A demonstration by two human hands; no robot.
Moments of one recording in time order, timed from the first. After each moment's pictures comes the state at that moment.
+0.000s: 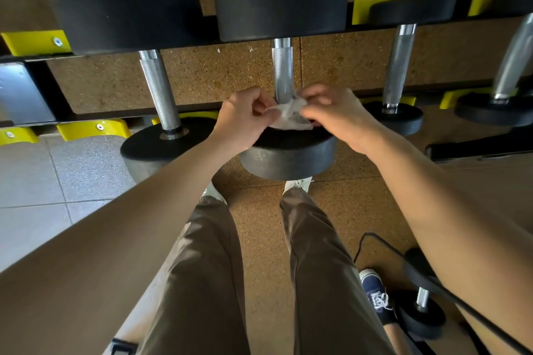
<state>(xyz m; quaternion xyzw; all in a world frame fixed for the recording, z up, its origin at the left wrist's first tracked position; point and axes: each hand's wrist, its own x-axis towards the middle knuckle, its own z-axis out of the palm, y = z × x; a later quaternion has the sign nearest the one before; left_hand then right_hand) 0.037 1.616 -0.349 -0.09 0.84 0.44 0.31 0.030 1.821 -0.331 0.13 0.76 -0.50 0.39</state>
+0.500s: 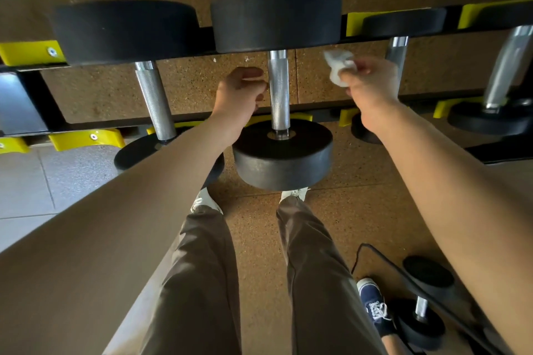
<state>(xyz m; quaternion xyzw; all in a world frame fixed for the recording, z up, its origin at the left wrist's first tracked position) -0.005 1.631 -0.361 -0.29 0.72 0.57 0.28 -0.012 1.853 -0.352 0.34 0.80 -0.47 0.17</state>
